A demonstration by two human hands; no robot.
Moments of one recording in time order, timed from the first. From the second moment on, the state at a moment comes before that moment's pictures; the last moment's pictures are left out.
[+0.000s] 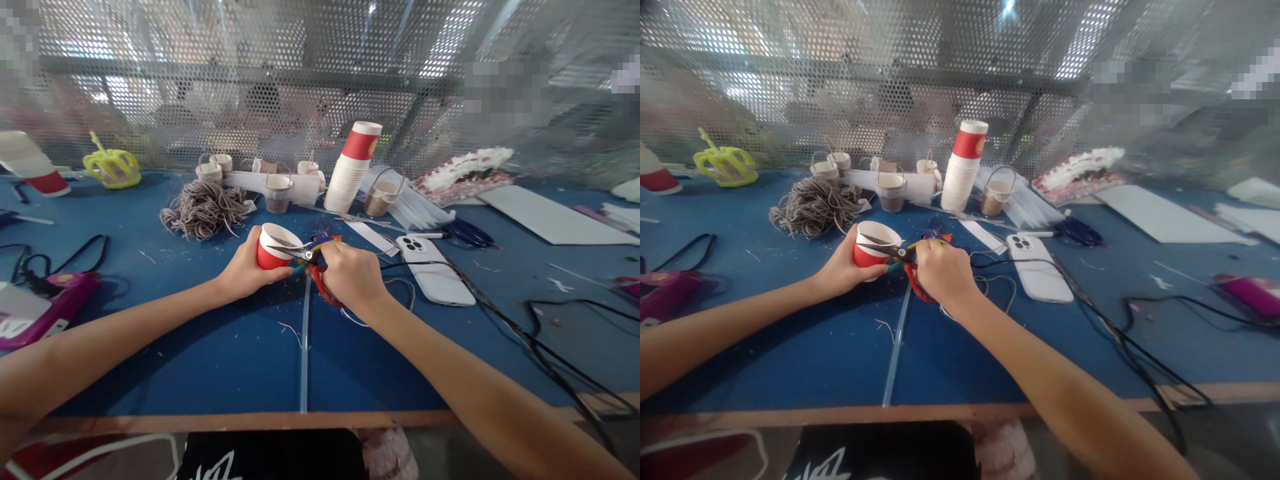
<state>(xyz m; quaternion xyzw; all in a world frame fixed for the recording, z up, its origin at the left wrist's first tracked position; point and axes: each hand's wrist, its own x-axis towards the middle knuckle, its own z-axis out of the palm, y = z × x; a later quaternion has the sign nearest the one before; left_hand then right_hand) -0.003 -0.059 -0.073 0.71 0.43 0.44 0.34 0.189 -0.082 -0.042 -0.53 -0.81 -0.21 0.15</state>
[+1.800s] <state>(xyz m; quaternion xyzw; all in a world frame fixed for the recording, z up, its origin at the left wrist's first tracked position) -0.017 -0.043 -0.075 0.75 0.37 0.40 0.37 0.191 -0.080 -0.035 -0.54 -0.81 -0.14 0.15</state>
